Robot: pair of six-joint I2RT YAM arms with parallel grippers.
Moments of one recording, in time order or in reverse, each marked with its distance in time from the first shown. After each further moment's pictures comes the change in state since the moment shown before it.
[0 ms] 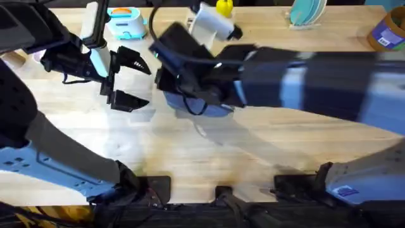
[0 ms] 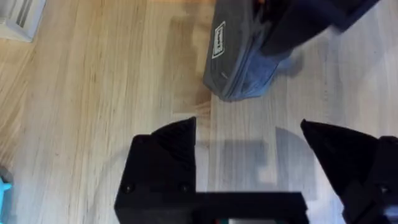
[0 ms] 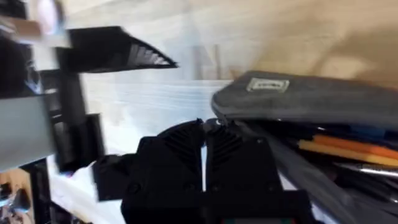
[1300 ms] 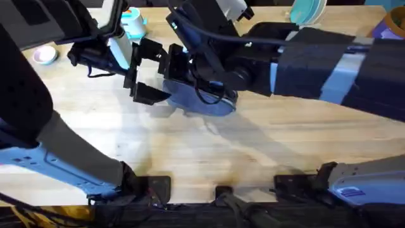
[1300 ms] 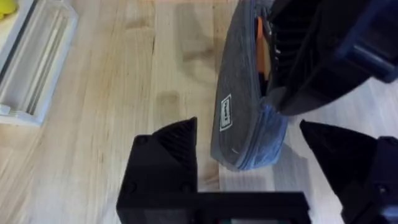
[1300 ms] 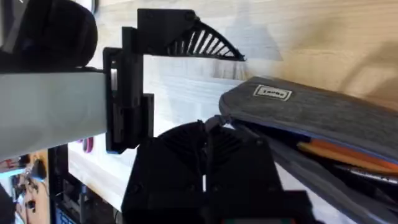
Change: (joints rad) left arm -0.185 0.000 0.000 0.039 0.180 -0.085; right arm -0.068 -0.114 0.000 -0.045 -0.142 -0.111
